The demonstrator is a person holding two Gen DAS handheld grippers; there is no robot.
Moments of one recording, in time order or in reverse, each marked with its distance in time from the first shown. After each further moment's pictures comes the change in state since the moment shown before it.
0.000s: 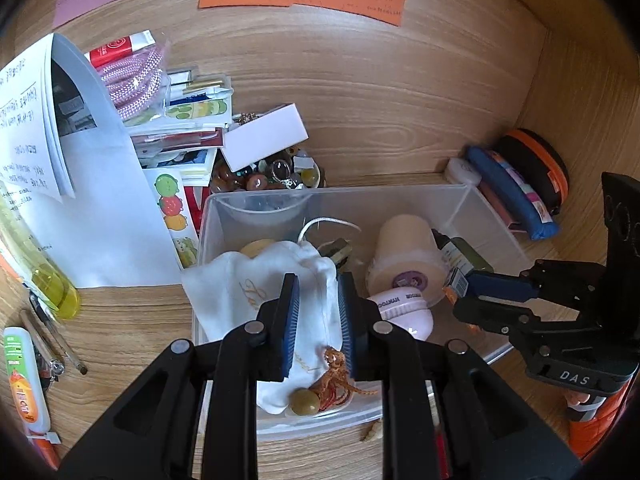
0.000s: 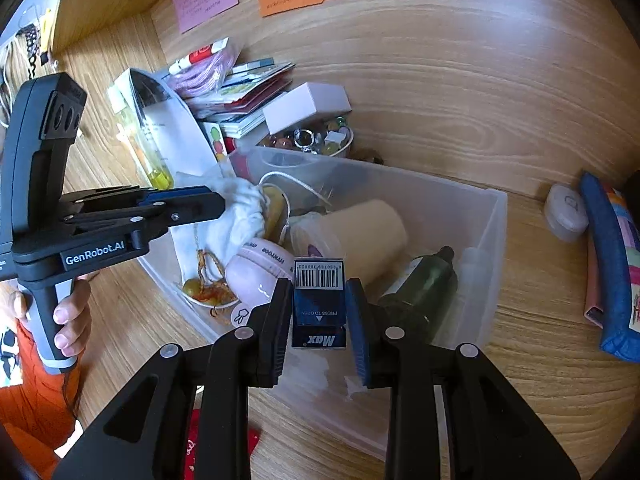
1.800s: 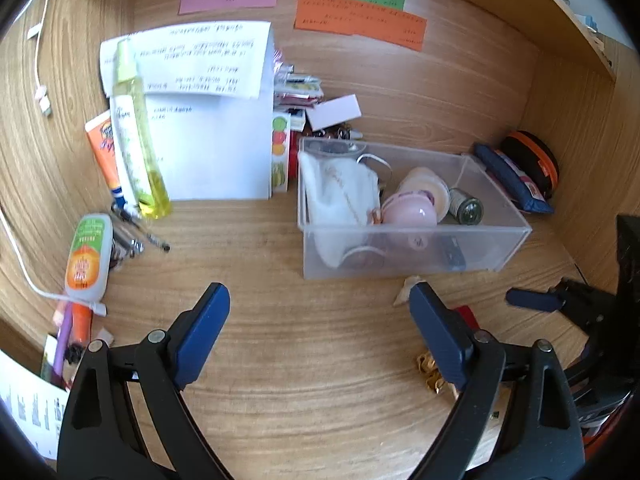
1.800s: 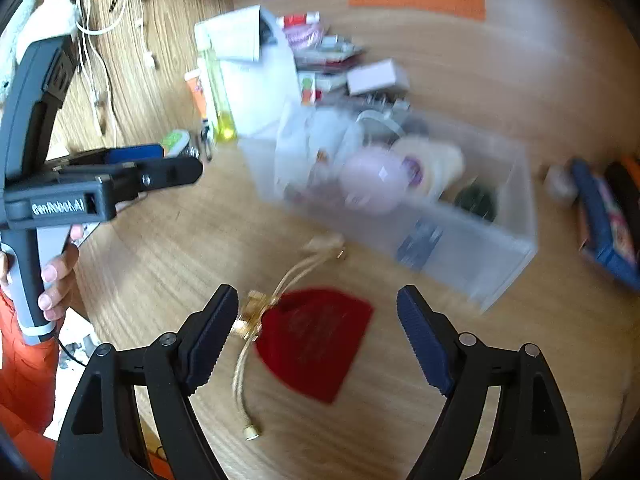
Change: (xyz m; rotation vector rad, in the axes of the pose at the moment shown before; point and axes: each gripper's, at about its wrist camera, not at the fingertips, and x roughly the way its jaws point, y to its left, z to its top) left arm -0.105 0.014 -0.104 -0.093 -0.078 0.113; right arm -0.042 0.082 -0.085 -0.106 0.018 -0.026
